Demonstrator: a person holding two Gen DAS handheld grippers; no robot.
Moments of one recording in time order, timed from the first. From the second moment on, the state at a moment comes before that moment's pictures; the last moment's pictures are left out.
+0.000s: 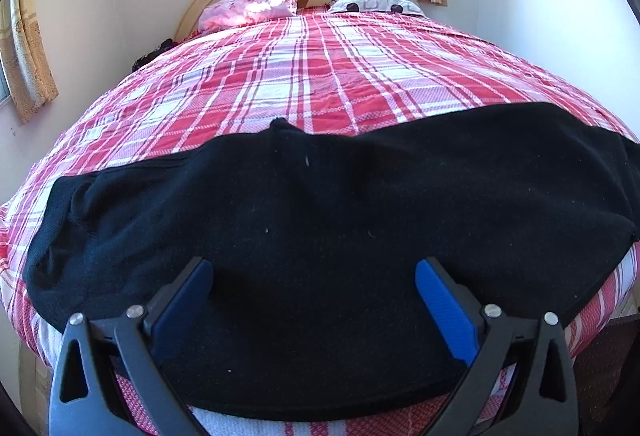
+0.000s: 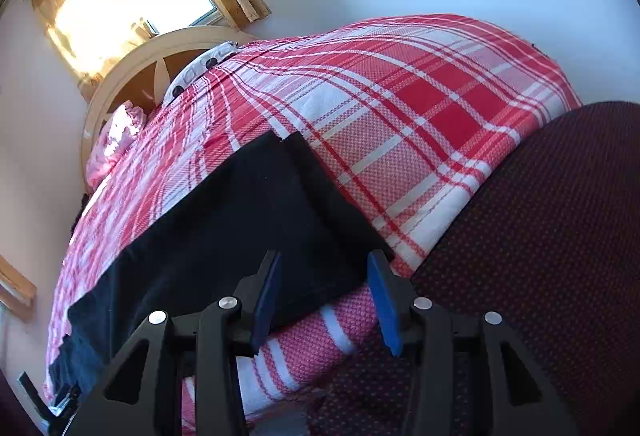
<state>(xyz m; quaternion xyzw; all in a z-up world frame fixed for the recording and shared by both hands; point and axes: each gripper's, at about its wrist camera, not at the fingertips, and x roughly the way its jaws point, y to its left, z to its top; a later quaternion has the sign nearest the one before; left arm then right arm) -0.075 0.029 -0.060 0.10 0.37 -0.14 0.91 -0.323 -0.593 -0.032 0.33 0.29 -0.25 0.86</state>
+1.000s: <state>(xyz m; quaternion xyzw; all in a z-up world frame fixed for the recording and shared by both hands) -0.080 0.020 -0.048 0.12 0.34 -0.14 0.92 -0.350 -0.633 -0.027 0.37 0.25 -0.24 0.86</state>
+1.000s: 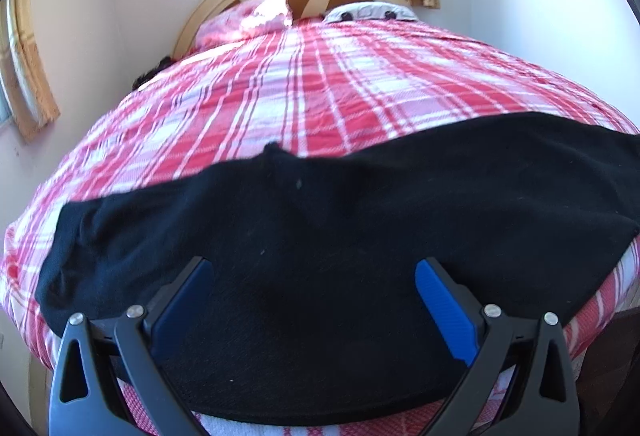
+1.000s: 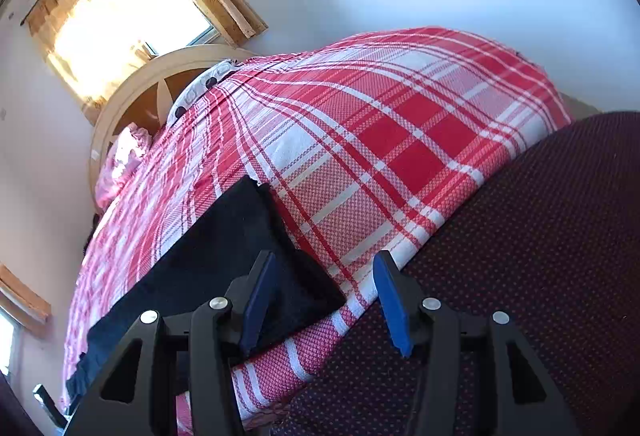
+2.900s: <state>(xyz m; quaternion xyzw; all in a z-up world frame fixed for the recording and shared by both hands) -0.061 0.083 -0.031 0.05 0.32 -0.15 0.93 -0.155 -0.262 0.026 0.13 0.23 0.09 0.96</state>
